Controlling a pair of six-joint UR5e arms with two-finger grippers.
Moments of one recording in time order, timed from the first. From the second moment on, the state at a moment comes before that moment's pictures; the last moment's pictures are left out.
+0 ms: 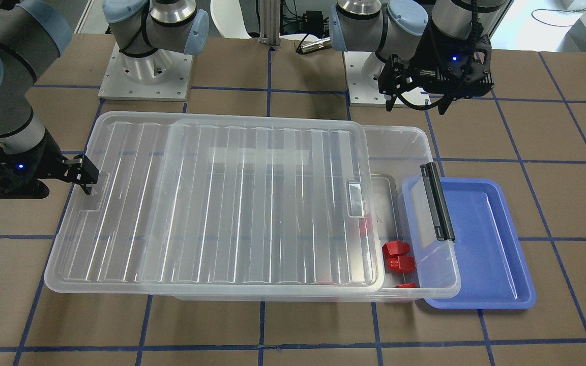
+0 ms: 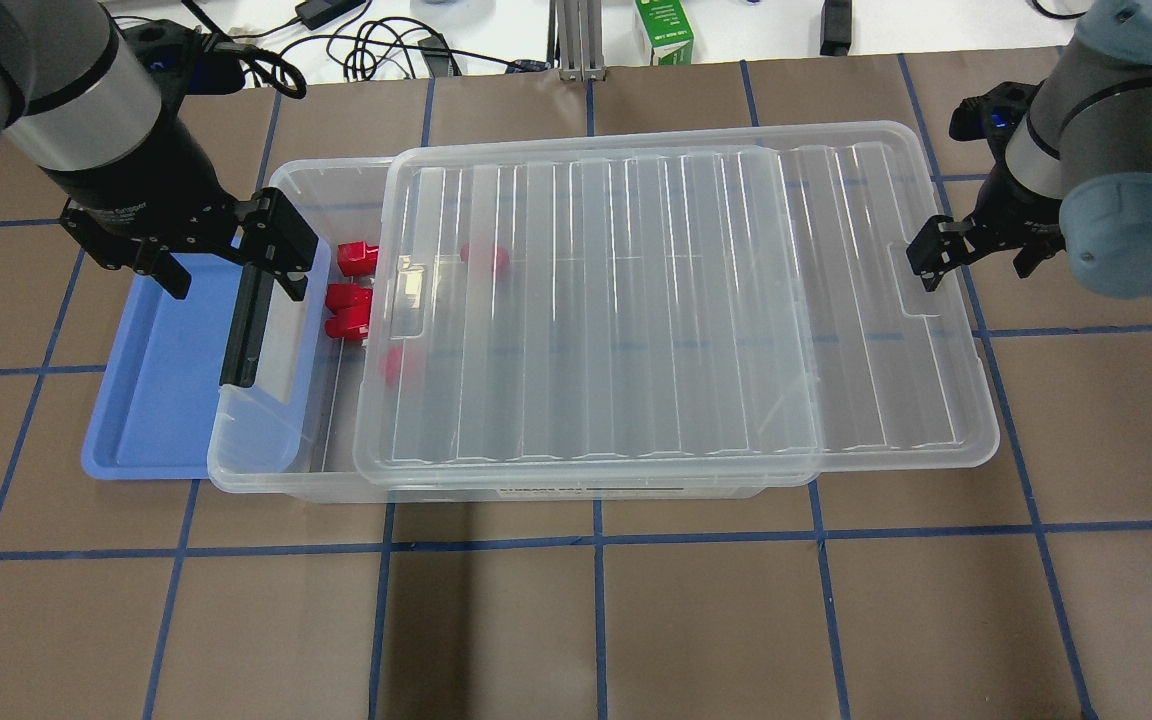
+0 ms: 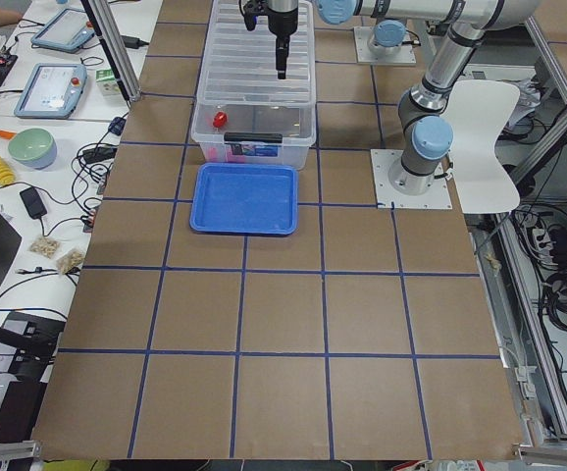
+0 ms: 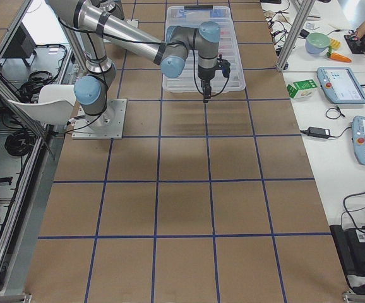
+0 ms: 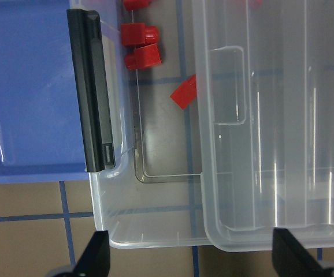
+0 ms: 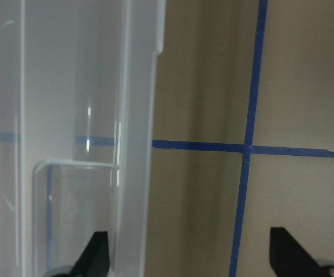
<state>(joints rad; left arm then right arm) -1.55 -1.48 -1.62 -1.64 1.59 0.09 1.32 -1.47 1.85 -2.00 -1.65 -0.33</state>
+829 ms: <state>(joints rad) -1.54 -1.58 -1.65 -1.48 1.58 0.34 1.19 -1.47 1.85 -2.00 -1.65 -0.52</state>
